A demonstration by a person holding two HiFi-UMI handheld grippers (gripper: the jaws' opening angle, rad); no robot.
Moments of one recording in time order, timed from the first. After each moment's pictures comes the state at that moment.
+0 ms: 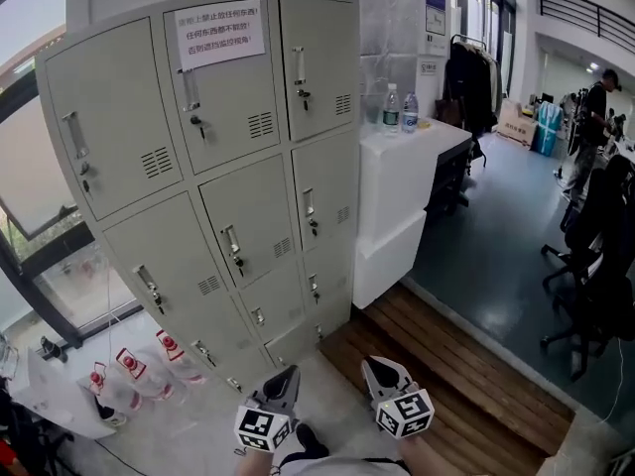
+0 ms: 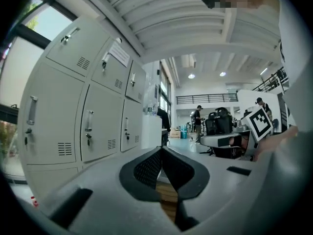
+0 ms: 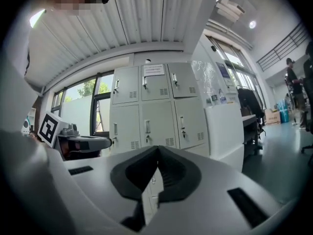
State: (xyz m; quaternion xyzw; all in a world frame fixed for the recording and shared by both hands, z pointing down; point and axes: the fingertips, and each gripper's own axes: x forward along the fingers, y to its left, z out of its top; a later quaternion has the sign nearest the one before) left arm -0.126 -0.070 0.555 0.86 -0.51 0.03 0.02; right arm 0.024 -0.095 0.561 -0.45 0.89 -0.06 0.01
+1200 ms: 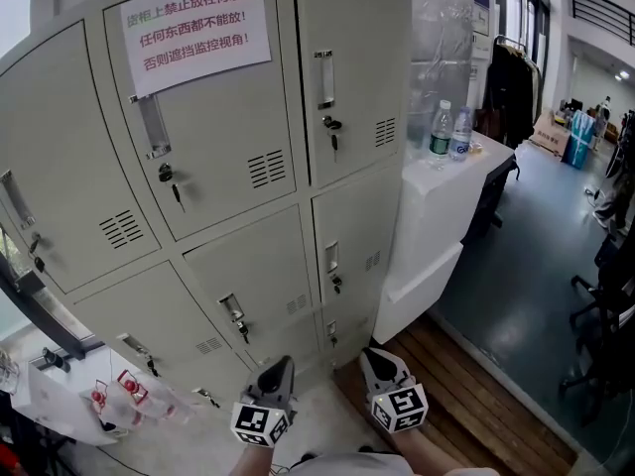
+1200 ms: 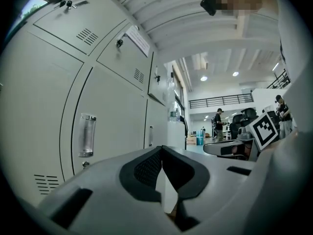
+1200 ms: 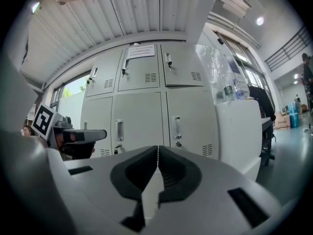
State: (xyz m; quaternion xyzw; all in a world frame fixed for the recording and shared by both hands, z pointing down) left arm -0.195 -0.334 0.516 0.82 -0.57 0.00 0.01; right arm -0.038 -0.378 0.538 -0.43 0.90 -0.04 0.00
